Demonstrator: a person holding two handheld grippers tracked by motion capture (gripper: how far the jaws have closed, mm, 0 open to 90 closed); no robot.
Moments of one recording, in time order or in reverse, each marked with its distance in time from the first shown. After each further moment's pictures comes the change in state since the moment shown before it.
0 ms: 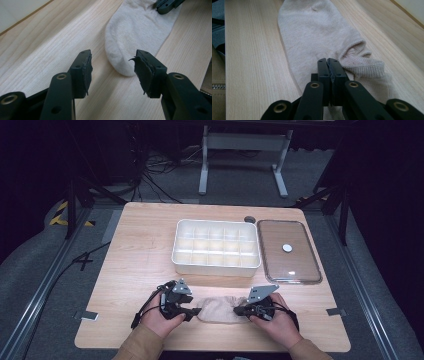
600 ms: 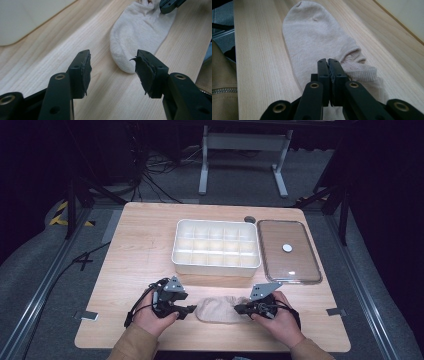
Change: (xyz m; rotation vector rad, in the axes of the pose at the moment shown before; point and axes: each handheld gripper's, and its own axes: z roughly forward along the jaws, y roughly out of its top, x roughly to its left) left arm 0.005 -0.003 -0.022 -0.031 0.019 0.017; right arm 0.001 0.008 -0.010 -0.015 0.008 0.006
